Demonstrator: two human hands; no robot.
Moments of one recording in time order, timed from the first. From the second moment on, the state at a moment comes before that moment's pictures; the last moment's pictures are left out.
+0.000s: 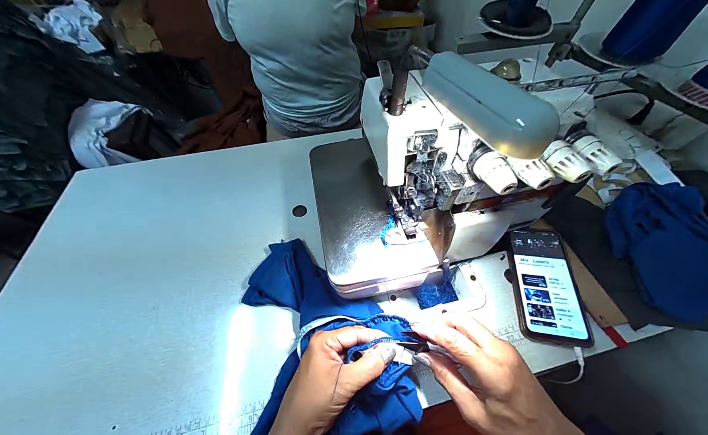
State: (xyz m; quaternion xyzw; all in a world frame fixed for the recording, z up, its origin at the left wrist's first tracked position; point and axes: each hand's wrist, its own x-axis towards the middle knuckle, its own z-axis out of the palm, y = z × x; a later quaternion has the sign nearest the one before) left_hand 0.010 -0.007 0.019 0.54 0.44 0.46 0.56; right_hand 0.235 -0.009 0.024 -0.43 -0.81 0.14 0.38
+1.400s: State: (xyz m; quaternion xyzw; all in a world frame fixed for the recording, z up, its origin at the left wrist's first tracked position) left_hand 0.009 -0.007 0.020 0.57 0.43 0.43 0.55; right_hand 0.230 -0.007 0.026 -0.36 -0.85 0.12 0.37
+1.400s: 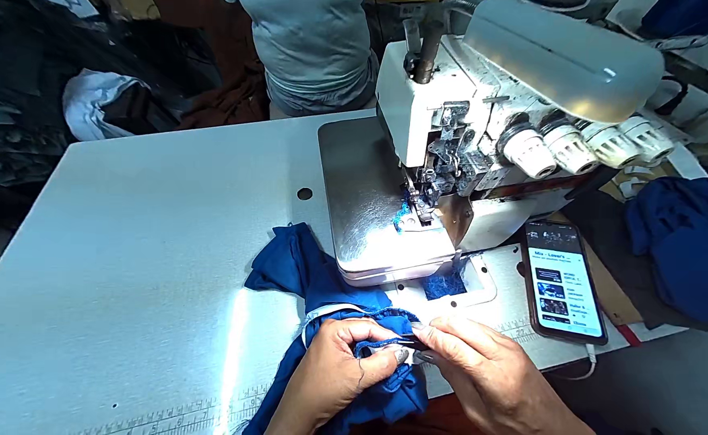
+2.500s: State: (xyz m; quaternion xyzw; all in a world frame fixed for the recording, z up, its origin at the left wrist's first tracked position) left_hand -0.003 -0.007 0.020 0.62 0.38 0.44 0.52; right_hand 0.241 -0.003 0.016 -0.39 -0.74 0.37 0.40
